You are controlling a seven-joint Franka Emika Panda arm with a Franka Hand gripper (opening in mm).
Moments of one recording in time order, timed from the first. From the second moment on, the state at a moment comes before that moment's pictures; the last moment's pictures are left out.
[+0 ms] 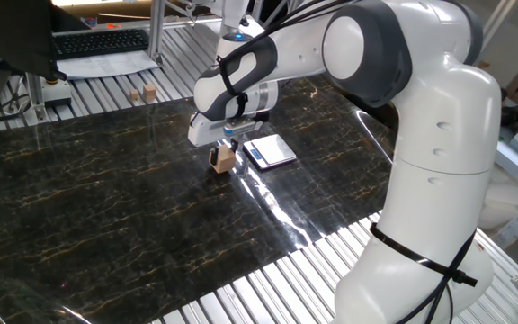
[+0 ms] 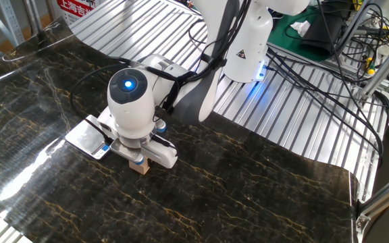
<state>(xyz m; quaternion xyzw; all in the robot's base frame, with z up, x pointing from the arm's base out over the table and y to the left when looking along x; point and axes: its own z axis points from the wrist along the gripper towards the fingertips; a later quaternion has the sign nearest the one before) 0.553 -0.059 0.086 0.03 -1.00 0.01 0.06</state>
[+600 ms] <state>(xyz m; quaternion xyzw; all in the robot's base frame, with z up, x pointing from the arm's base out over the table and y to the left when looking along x) 0.554 -0.059 0.083 0.02 -1.00 0.01 0.05</state>
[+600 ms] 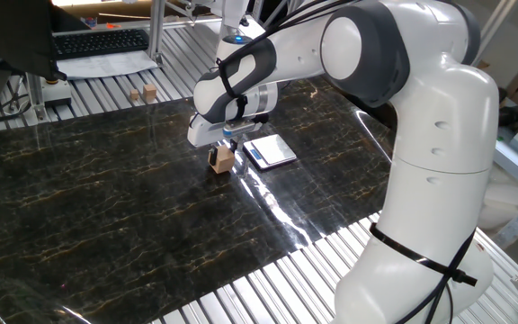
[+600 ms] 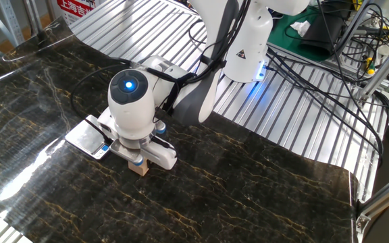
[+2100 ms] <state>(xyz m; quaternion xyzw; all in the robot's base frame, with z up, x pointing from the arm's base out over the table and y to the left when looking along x) 0.554 -0.058 0.082 0.02 -1.00 0.01 0.05</state>
